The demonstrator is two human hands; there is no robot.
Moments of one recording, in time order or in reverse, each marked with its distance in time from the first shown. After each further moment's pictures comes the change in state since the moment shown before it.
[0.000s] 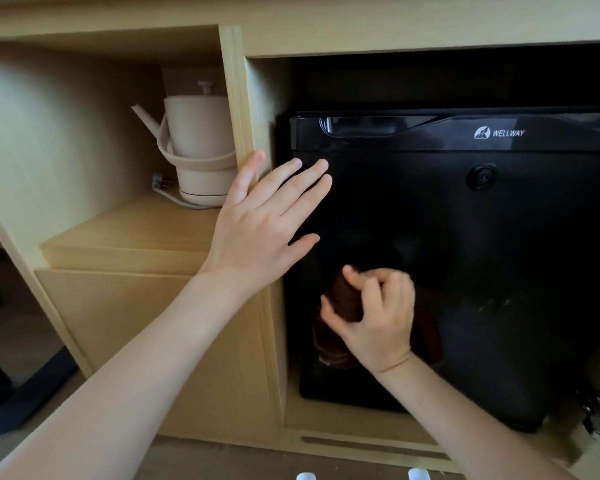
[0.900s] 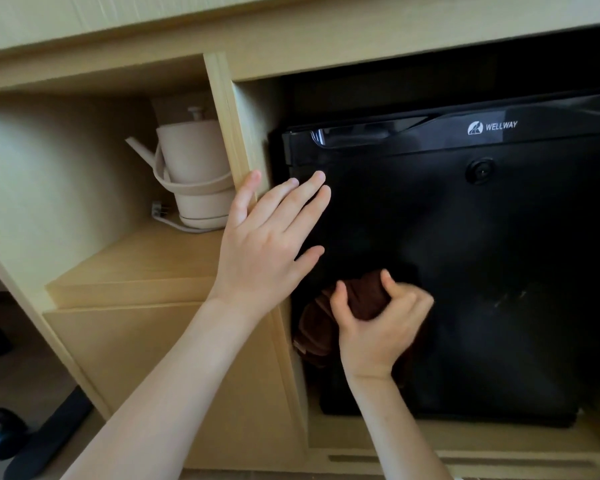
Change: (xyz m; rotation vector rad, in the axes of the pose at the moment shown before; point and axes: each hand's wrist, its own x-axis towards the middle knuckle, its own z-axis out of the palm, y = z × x) left_hand 0.002 0.001 -0.007 -0.024 -0.055 -0.006; right_hand -0.006 -0.041 0.027 0.037 0.280 0.561
